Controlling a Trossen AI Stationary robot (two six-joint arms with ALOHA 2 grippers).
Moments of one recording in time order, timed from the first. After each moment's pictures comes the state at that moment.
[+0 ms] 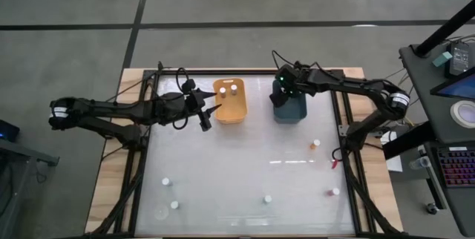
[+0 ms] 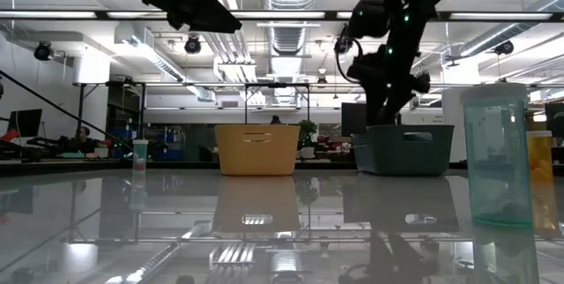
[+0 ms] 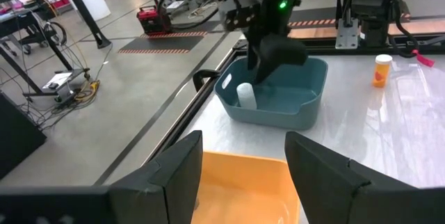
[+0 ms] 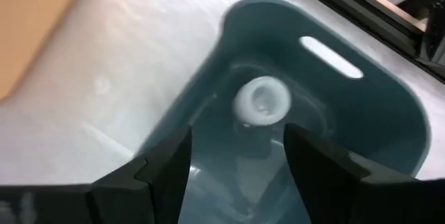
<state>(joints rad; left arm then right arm) 0.08 1.06 0.73 0.08 -0.40 0.12 -0.50 1.52 1.09 -0.70 0.18 0.40</state>
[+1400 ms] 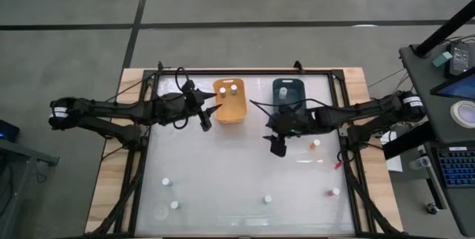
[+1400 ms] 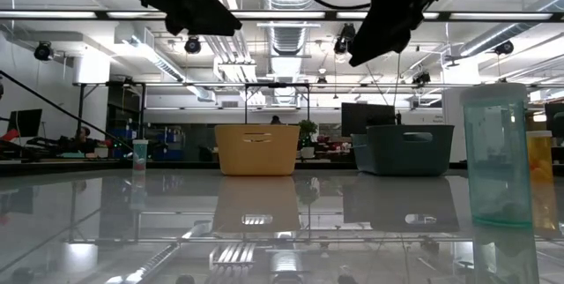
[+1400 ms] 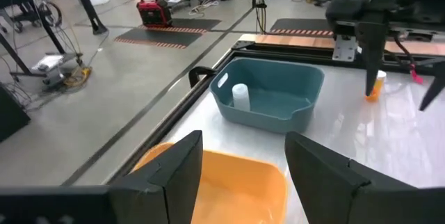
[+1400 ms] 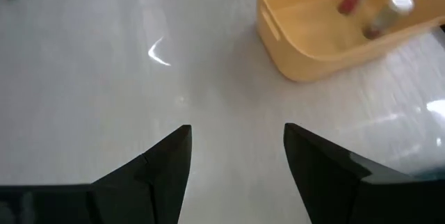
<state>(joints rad) 0.08 1.06 0.72 0.09 -0.40 0.00 0.09 1.35 0.98 -0.42 0.19 0.24</state>
